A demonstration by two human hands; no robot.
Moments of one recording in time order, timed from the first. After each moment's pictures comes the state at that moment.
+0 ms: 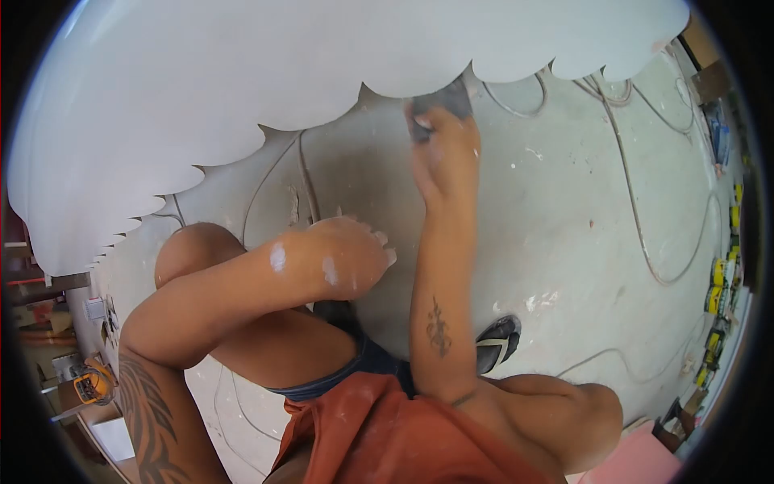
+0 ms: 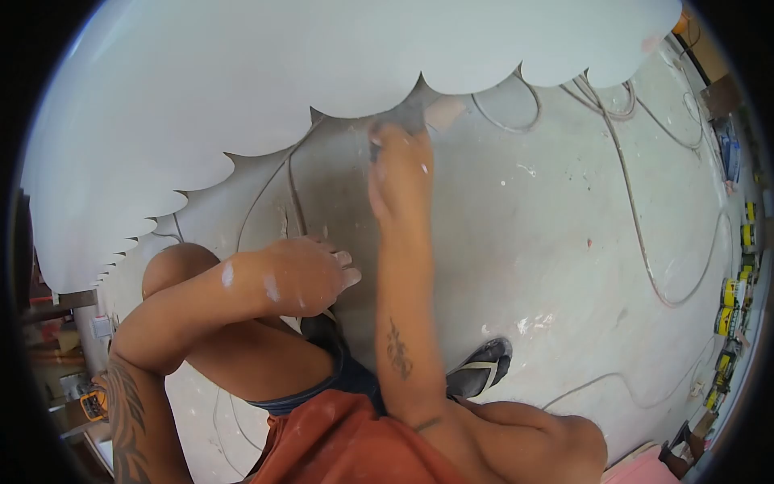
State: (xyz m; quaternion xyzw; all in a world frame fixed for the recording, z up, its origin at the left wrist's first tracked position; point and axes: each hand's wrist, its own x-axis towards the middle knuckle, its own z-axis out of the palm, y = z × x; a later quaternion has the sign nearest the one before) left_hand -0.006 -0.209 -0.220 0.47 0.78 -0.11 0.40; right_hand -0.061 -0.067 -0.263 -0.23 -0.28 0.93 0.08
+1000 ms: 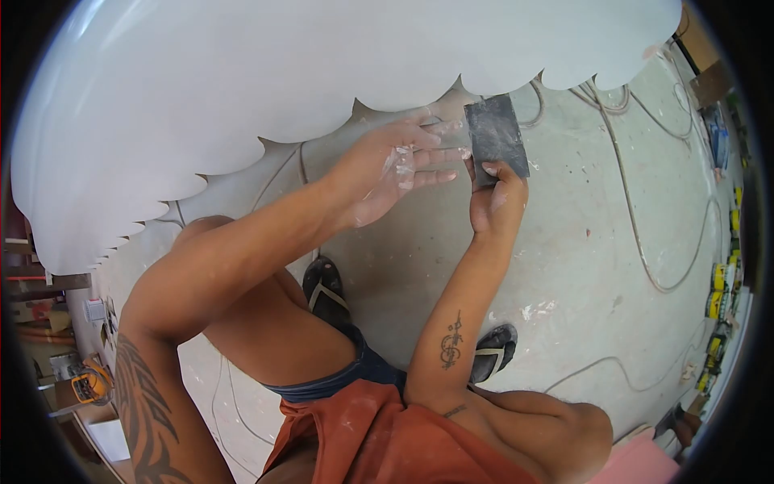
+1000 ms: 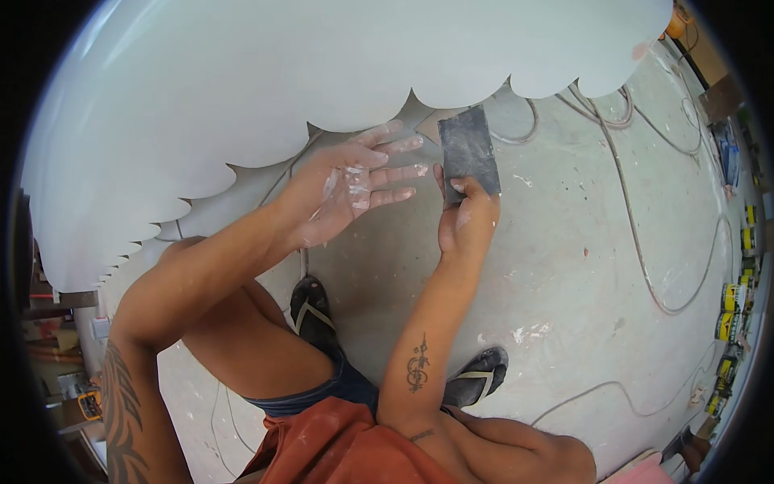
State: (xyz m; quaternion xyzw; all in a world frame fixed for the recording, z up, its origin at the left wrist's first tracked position) left_hand -0.070 -0.158 -0.221 0.02 0.47 0.80 0.38; right_hand -0.035 0.017 -0.323 -0.25 -0.30 0.90 0.19
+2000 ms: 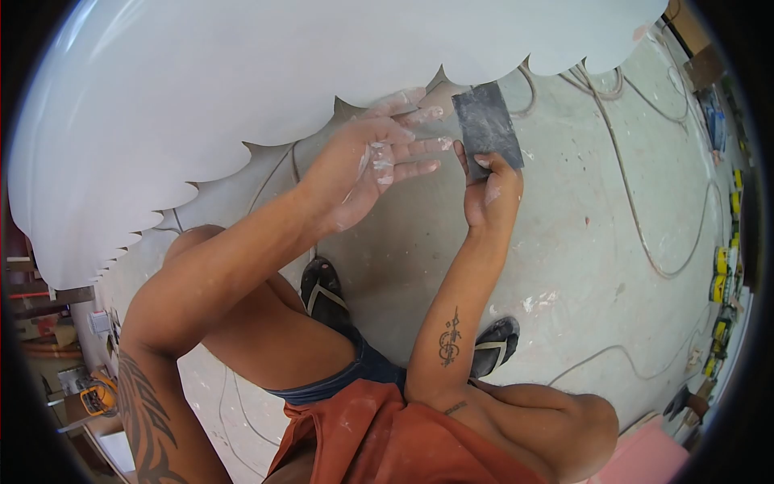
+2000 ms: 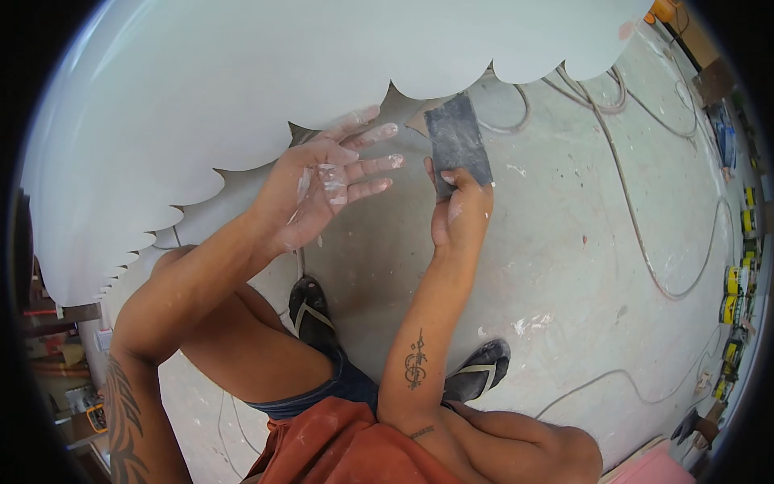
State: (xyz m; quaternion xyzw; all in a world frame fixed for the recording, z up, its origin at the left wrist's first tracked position) left_hand -0.064 -0.160 -0.213 0.04 0.51 0.79 0.34; right_hand -0.034 0.019 -0.321 -0.24 -0.31 0.90 0.20
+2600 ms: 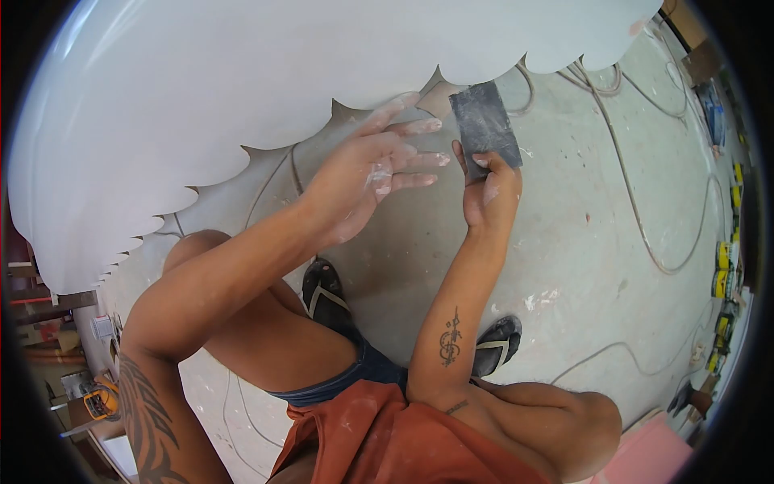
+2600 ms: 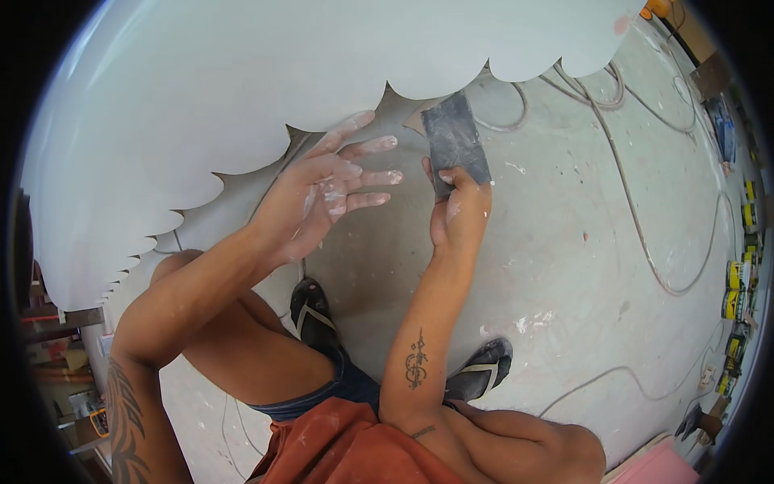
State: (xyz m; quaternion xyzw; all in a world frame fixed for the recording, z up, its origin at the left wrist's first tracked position) left_hand -0.054 -0.159 -0.209 0.04 0.54 0.77 0.34; right_hand -0.032 0.017 -0.314 -0.25 -0.31 0.89 0.20
